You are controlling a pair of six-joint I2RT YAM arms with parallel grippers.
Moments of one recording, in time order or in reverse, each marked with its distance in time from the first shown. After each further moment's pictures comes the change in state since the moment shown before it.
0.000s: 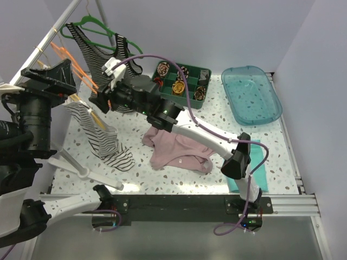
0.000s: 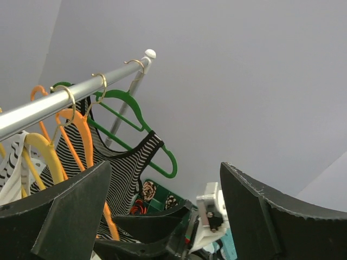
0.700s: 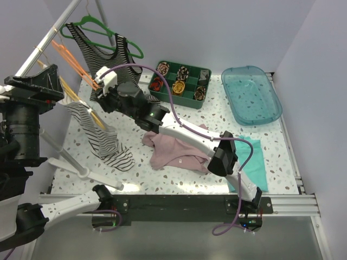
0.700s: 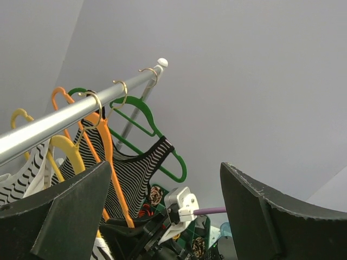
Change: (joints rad) left arm 0.000 -0.068 -0.026 0.007 -0.029 0.036; right arm 0.010 0.176 0.109 -0.029 0.166 -0.084
